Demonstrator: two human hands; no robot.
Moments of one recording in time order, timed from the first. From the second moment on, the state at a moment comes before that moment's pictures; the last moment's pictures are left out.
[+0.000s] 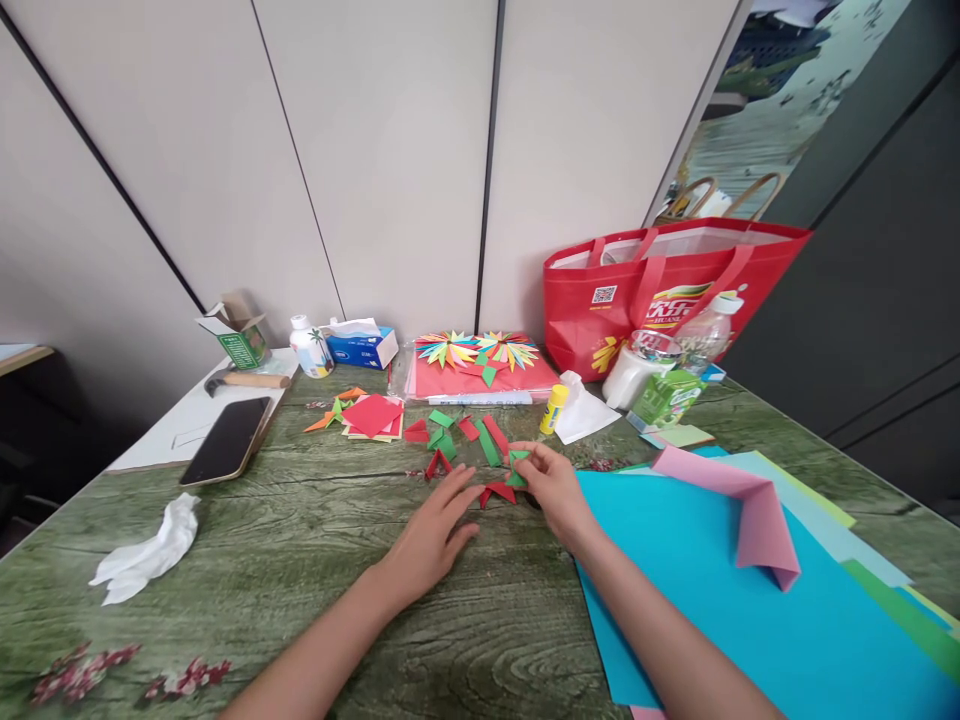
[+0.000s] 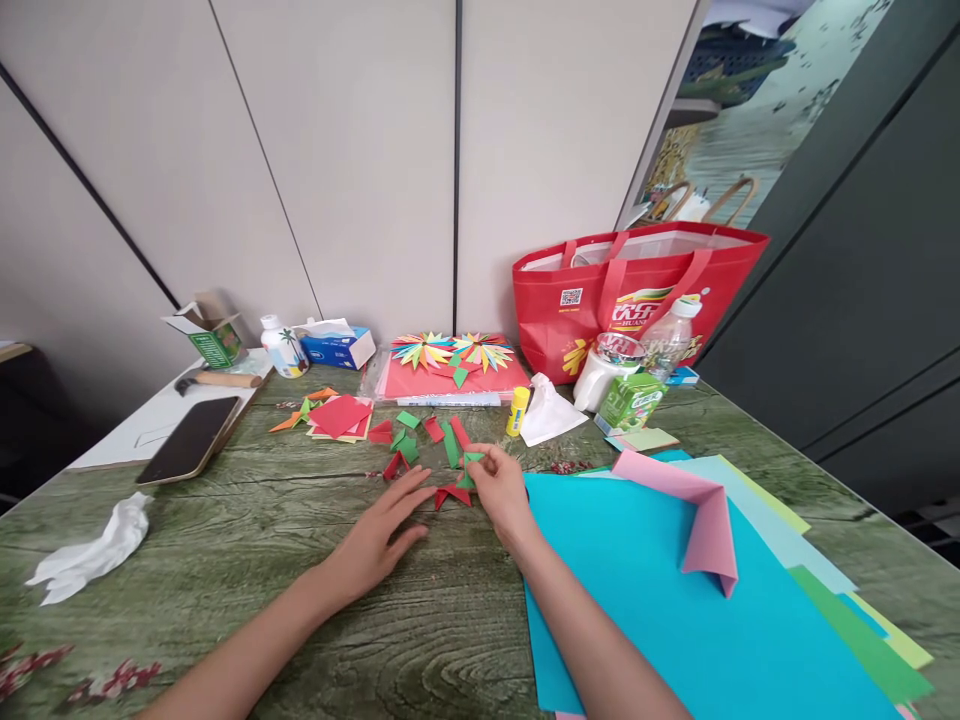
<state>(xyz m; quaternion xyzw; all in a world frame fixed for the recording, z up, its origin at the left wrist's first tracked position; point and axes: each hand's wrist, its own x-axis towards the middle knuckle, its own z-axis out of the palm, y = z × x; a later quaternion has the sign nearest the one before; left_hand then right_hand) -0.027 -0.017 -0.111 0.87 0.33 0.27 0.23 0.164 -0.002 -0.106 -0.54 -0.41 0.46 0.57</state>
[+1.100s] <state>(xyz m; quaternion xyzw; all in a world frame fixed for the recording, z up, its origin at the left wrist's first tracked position) -0.019 -0.012 -0.094 0.52 0.48 0.44 0.56 0.149 -0.020 -0.105 -0.55 -0.63 0.31 0.45</state>
